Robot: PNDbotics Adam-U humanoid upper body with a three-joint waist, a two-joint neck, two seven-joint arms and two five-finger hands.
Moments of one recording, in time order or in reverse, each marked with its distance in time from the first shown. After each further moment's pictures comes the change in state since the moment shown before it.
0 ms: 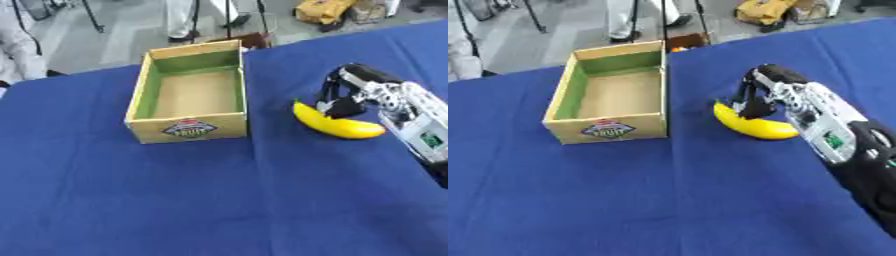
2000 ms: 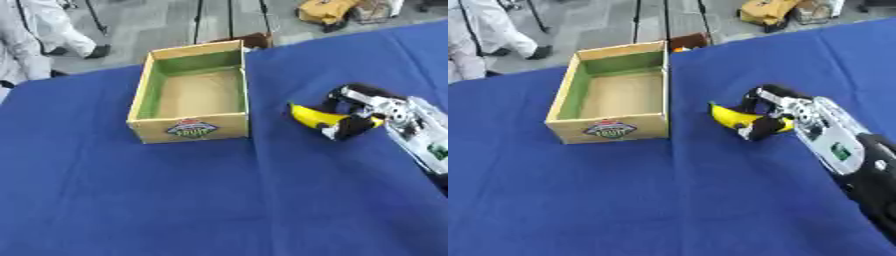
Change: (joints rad) left arm 0.001 0.000 0.000 0.000 -0.003 -0.002 0.003; right arm 0.060 0.000 -0.019 0.025 -0.097 -0.045 0.056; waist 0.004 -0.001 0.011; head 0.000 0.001
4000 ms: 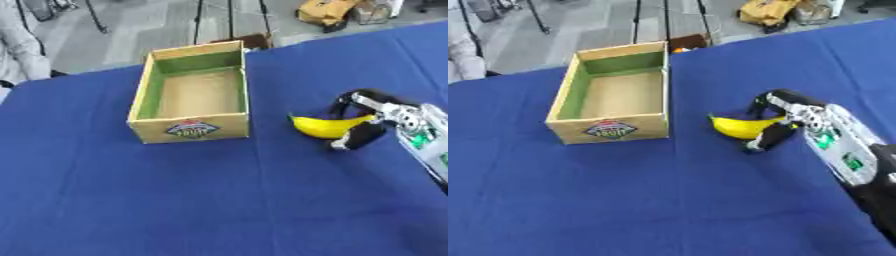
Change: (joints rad) left arm 0.000 0.008 0.006 0.000 -0.005 0.001 0.008; right arm 0.064 -0.003 -0.044 -0.064 0.033 0.013 0.002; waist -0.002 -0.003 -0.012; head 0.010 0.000
